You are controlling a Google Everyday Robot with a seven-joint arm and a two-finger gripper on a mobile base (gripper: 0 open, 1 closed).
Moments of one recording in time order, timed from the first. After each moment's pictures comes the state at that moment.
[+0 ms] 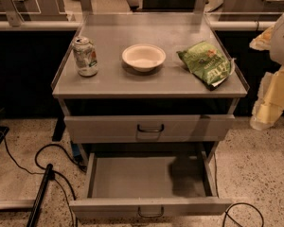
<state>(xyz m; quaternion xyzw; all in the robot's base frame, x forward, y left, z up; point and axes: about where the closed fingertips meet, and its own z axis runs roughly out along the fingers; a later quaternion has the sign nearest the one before) 0.438 -0.216 0.978 -0.60 0.78 -0.04 0.16</state>
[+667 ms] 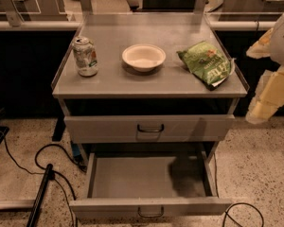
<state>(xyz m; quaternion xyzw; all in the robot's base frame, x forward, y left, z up) 0.438 -0.216 0.978 -0.60 0.78 -0.04 0.16</state>
